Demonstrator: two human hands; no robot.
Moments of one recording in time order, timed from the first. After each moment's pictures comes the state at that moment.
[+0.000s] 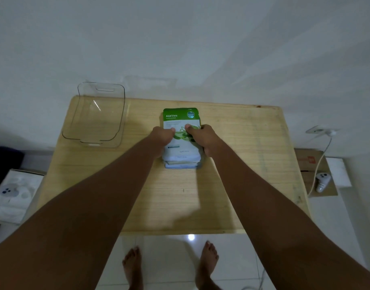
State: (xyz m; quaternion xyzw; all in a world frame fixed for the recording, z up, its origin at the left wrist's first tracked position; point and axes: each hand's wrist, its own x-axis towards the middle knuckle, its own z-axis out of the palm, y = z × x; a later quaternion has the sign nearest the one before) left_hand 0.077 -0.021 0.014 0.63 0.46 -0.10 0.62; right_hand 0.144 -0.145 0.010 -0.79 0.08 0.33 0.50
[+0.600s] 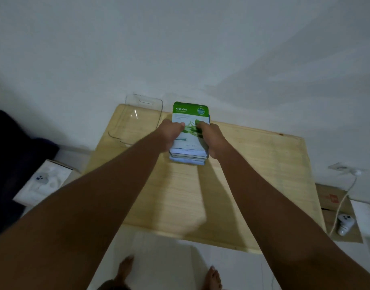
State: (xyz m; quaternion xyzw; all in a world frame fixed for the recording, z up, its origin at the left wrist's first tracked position) left_hand 0.040 0.028 0.088 0.57 0.41 0.03 0.71; right_hand 0.121 -0.086 0.070 -0.73 0.01 0.35 0.59
